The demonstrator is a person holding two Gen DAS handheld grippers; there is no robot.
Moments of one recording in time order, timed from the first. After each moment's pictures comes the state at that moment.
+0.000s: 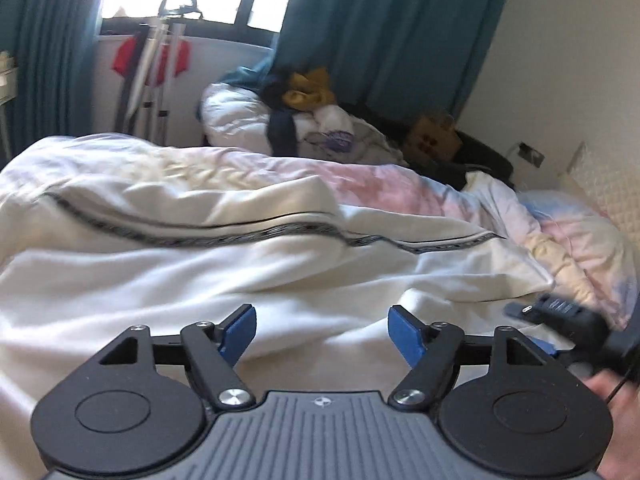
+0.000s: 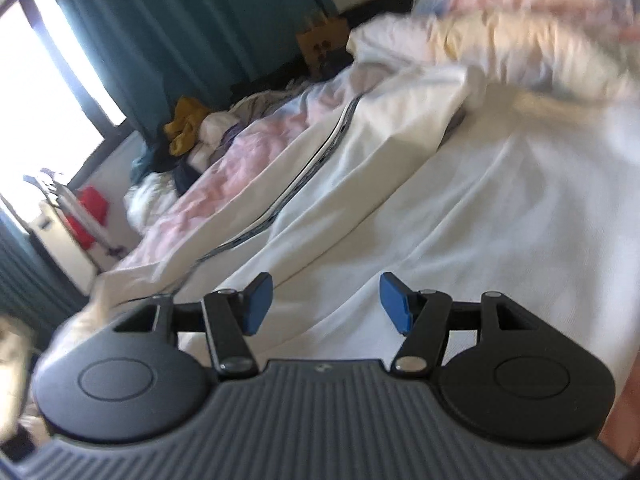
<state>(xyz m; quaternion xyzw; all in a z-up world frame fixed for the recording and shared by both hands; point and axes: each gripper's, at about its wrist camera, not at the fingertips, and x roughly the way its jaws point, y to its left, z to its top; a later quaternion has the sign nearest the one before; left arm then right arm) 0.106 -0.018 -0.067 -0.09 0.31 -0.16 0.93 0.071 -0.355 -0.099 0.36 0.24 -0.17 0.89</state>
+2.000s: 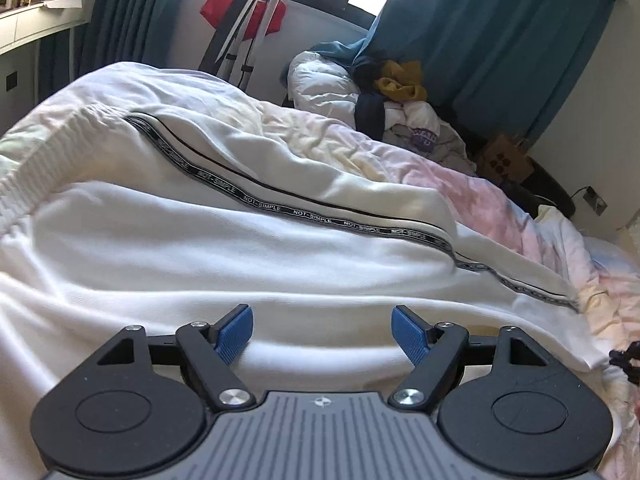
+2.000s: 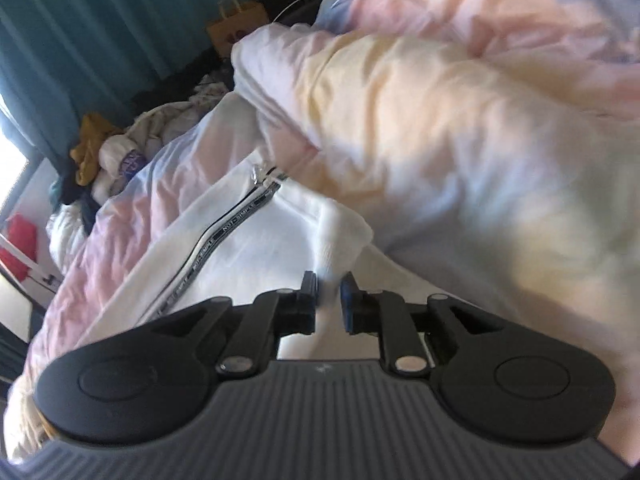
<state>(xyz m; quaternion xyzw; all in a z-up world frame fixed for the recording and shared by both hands) 0.147 0.056 -0.091 -0.17 0.36 -0.08 0.91 0.114 -0.619 -0.100 0.34 0.31 -0.24 0.86</state>
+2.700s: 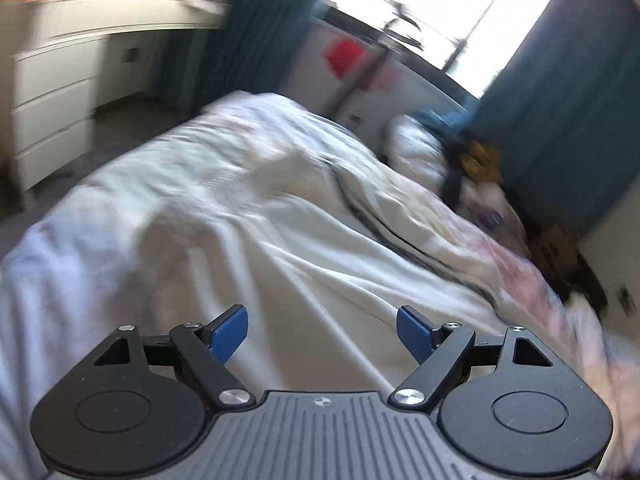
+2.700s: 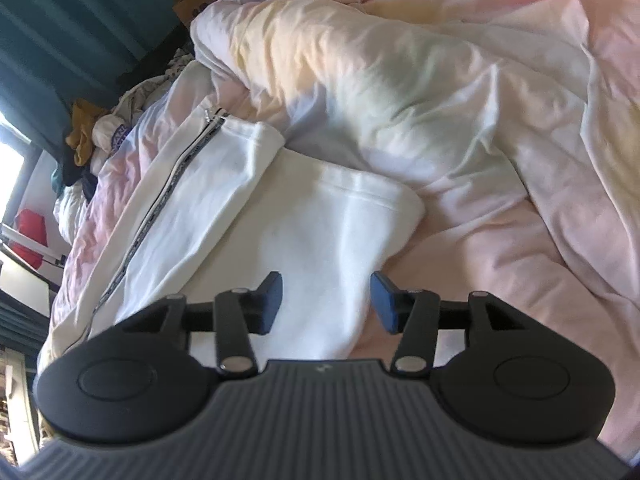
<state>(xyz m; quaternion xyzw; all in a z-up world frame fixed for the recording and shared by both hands) -0.004 0.174 -0.039 -0.28 0.31 0.08 0.90 -0.032 -0.618 -0.109 0.41 0.36 -0.24 0.81</state>
